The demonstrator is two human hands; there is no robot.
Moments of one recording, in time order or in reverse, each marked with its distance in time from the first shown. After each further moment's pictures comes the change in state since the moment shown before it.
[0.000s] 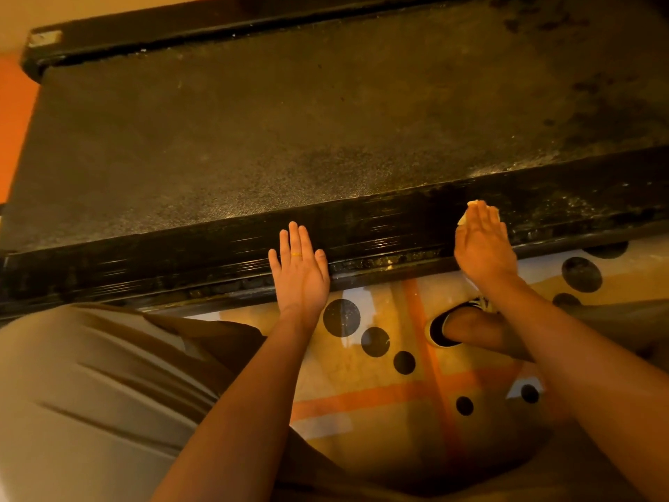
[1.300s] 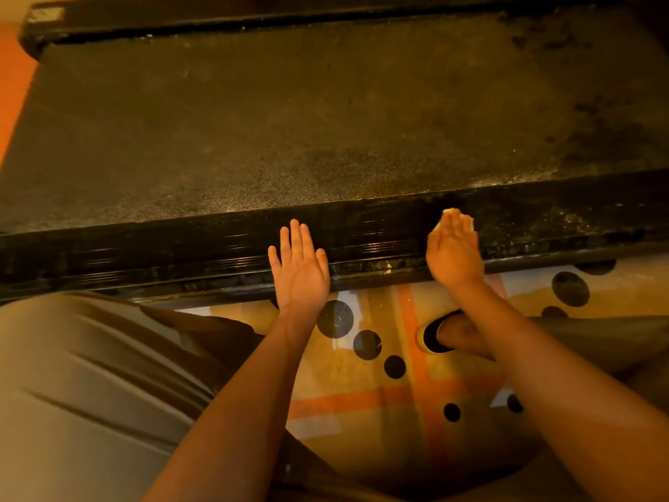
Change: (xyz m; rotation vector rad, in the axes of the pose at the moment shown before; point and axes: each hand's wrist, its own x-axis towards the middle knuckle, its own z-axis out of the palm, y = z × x) left_hand 0.001 0.004 0.000 -0.004 -0.008 -0.027; right_hand -0.003 -0.047 0.007 0.034 -0.062 -0.022
